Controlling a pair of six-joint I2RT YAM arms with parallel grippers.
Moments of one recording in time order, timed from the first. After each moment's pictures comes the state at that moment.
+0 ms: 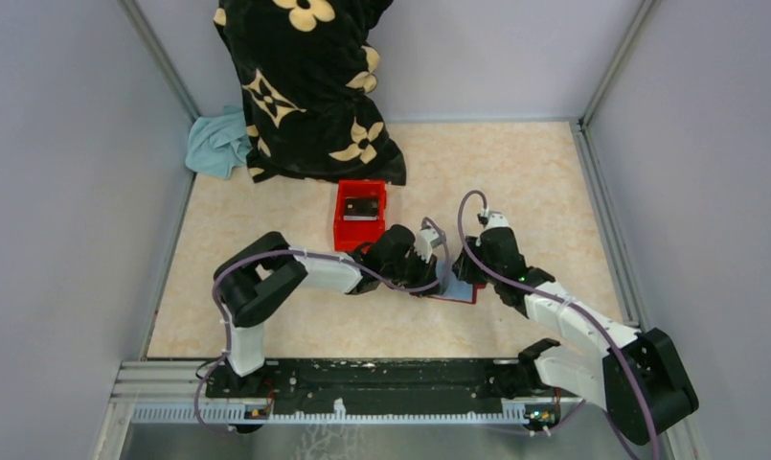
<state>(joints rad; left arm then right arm) -0.95 1.89 0.94 0.40 0.39 -0.37 0.46 1.05 0.43 -0.09 0.00 0.51</state>
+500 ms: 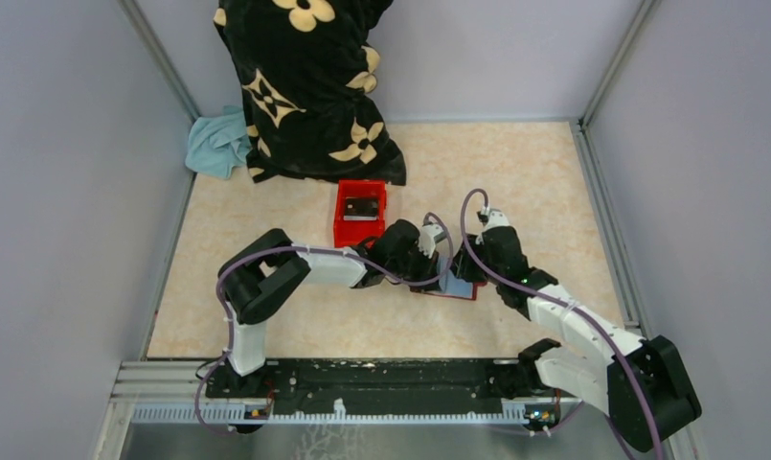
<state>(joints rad) -0.95 1.95 1.01 0.31 0.36 -0.37 0.46 1.01 0.43 -0.07 -0.05 0.53</state>
